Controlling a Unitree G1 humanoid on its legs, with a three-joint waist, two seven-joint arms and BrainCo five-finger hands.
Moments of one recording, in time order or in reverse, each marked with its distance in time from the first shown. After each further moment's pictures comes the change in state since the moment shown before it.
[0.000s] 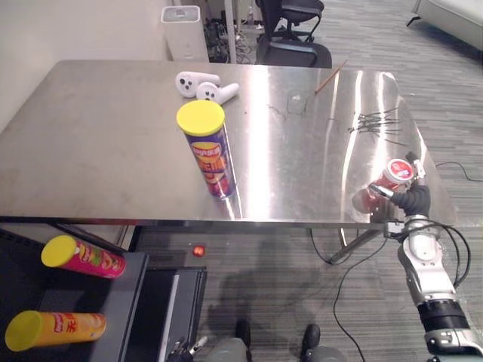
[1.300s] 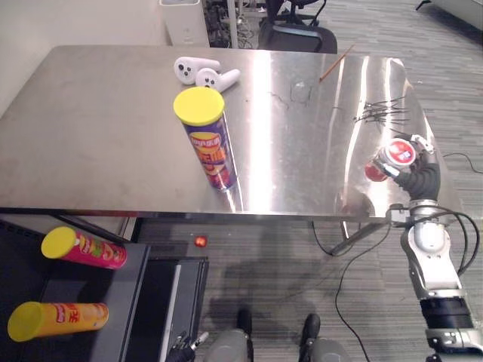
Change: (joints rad) left arm 0.001 0.001 -0.002 -0.039 0.001 0.012 0.001; right arm 0.015 0.000 -0.014 -0.247 -0.020 -0.030 0.095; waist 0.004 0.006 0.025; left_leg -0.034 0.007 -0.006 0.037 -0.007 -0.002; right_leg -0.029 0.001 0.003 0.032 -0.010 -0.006
